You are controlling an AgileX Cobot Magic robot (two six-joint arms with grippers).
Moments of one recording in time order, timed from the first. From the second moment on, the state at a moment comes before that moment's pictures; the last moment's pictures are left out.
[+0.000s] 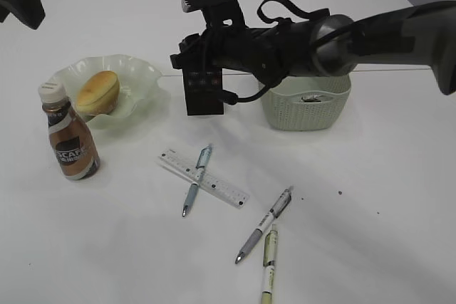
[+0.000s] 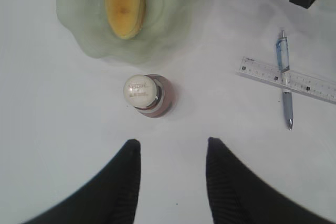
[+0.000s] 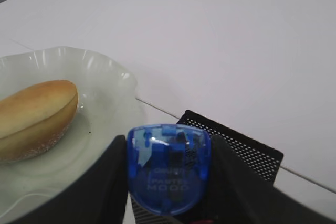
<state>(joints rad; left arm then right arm) -0.41 1.57 -1.62 0.17 1.25 -0.18 0.49 2.30 -1.75 -0.19 -0.10 0.14</state>
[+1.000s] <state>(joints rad) -0.41 1.57 -1.62 0.17 1.25 -0.18 0.46 2.31 -1.77 -0.18 -0.17 0.14</state>
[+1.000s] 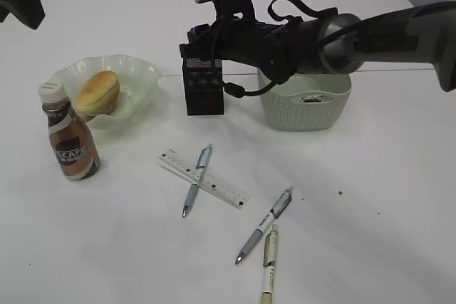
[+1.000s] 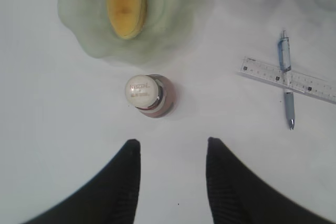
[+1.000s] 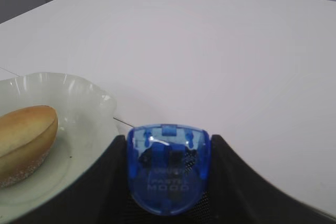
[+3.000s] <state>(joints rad) -0.41 1.57 -1.62 0.17 1.25 -0.18 0.46 2.38 -1.93 -0.17 -0.02 0.14</state>
